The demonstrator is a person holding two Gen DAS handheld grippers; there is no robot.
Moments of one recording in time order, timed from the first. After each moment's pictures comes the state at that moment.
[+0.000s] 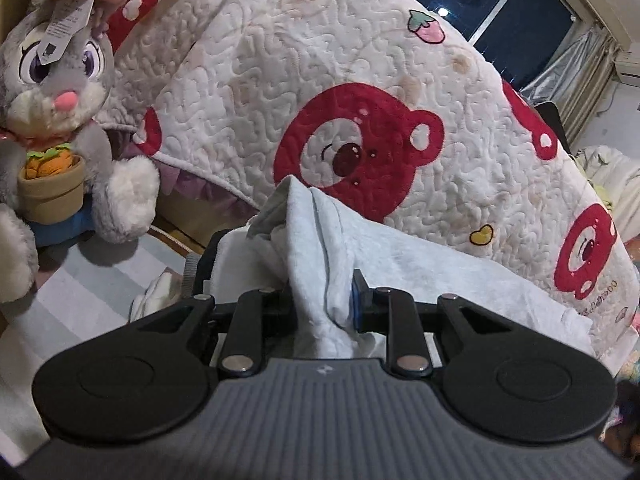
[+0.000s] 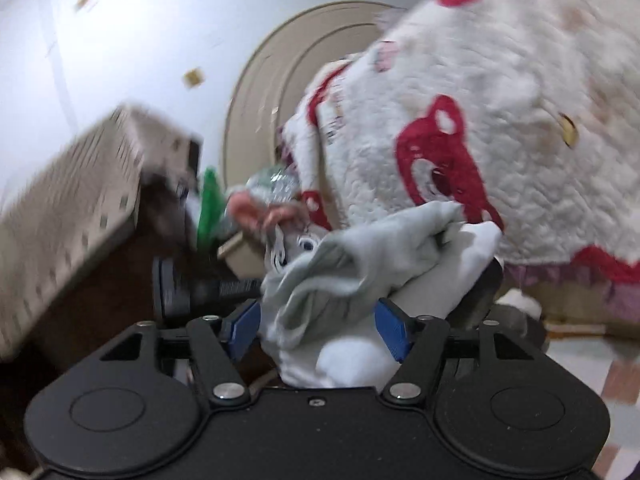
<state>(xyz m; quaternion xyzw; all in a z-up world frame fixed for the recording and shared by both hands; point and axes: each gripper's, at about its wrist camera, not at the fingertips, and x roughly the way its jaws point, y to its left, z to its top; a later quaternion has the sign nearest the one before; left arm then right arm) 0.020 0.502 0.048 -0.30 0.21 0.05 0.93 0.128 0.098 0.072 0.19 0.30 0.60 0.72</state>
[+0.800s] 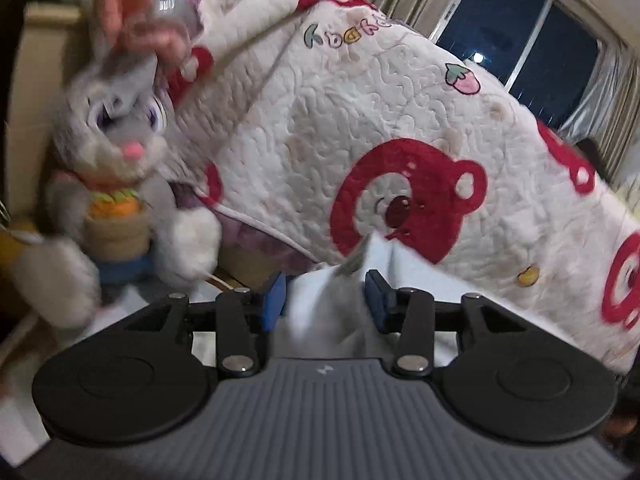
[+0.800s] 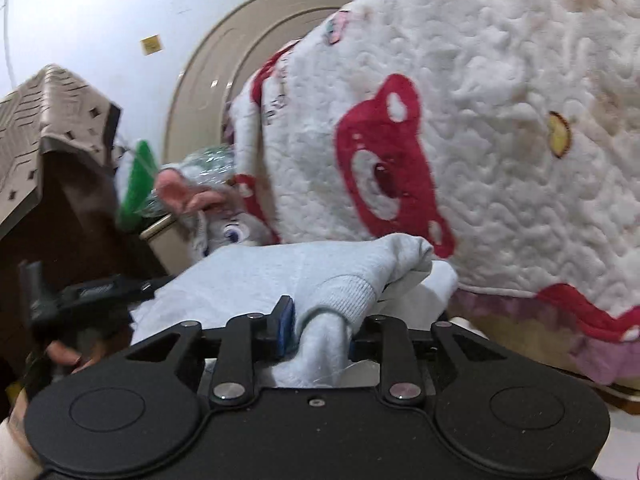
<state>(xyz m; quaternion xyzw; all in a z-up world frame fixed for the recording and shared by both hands) -0.018 0.483 0.054 -0.25 0.15 0.15 0.95 0.176 0.162 0.036 0.08 0.28 0.56 0.78</state>
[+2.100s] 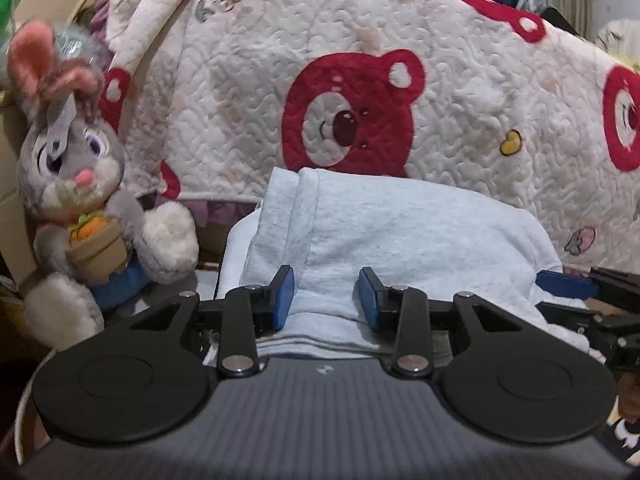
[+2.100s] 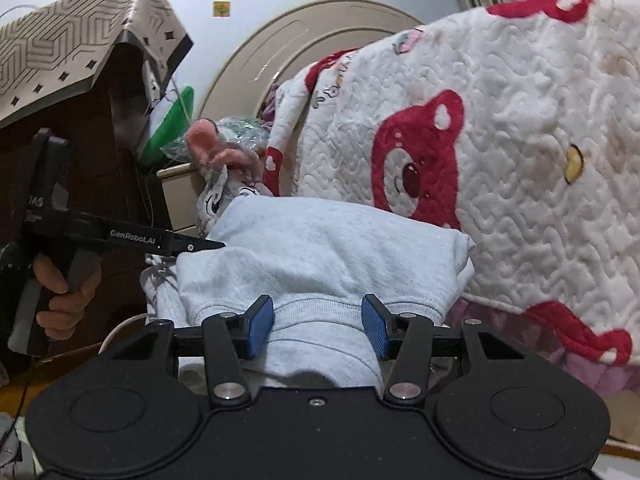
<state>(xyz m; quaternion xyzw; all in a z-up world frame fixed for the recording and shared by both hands) 0.014 0.408 0.029 -0.12 0.24 0.14 0.95 0.107 0.148 -0.005 -0.04 0.16 0.58 0.80</state>
